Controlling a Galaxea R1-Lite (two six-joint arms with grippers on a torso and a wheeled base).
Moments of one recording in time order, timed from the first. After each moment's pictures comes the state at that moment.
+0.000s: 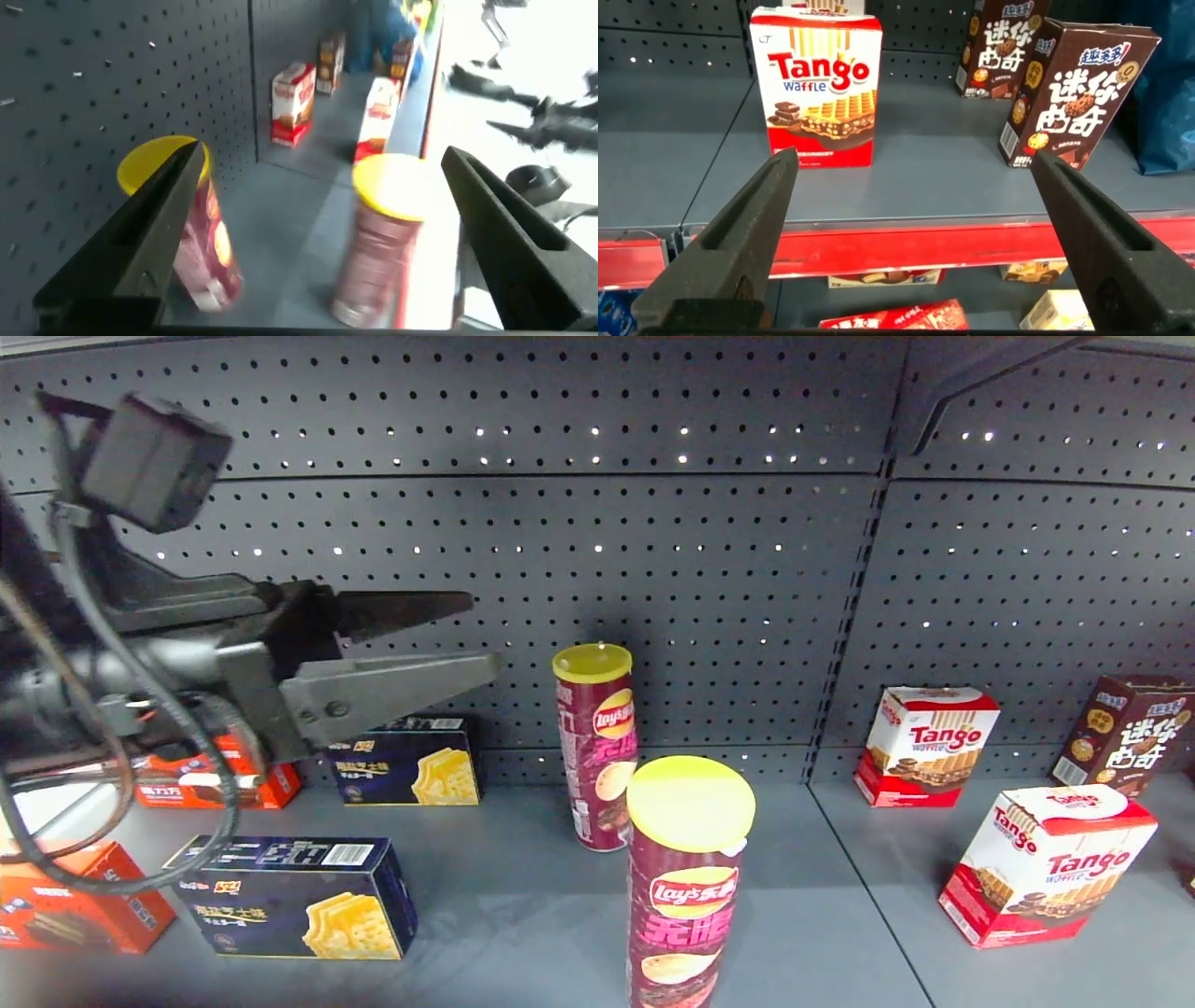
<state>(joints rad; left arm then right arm) -0.28 1.39 -0.83 -0.61 -0.87 -0.15 0.20 0.10 -0.18 0.09 -0.33 -0.12</state>
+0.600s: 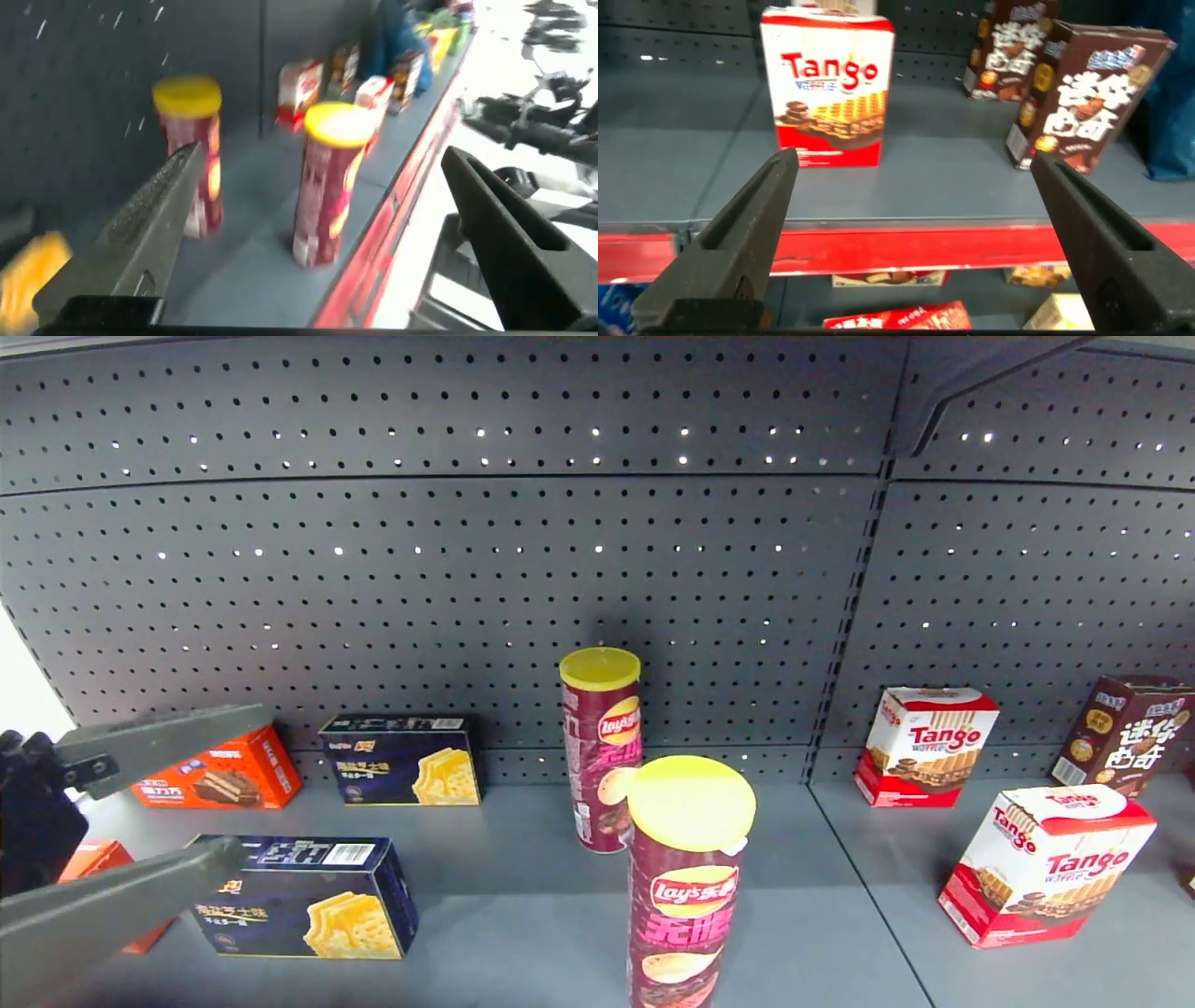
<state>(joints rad) -0.16 0.94 -0.52 -0.50 -0.83 -0.22 0.20 0.10 -0.18 0.09 -0.29 -0.12</state>
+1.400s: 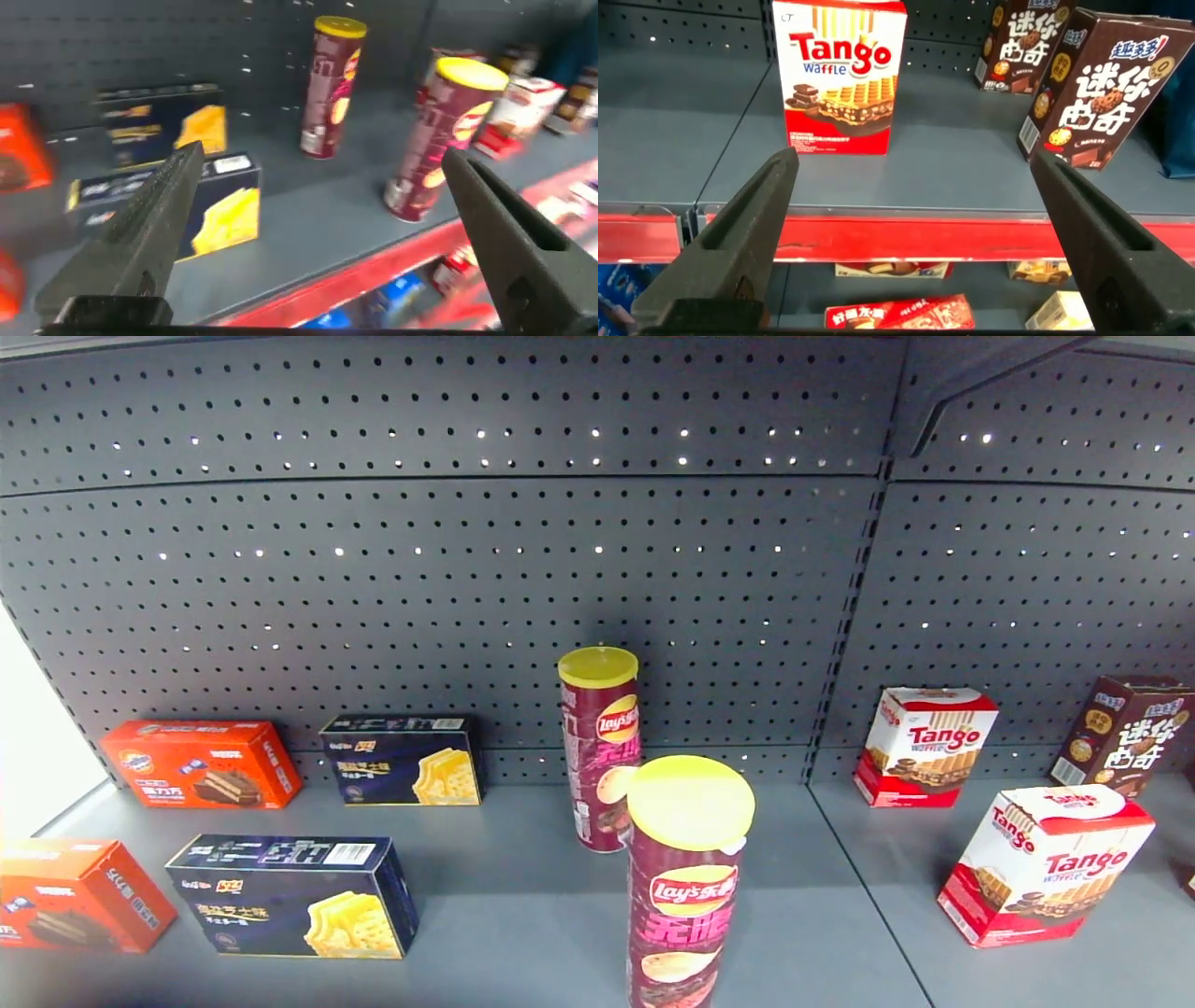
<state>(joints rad) 0.22 0.43 -0.44 -0.02 -0.68 -0.19 0.20 0.10 -0.16 0.10 -0.28 -0.13</state>
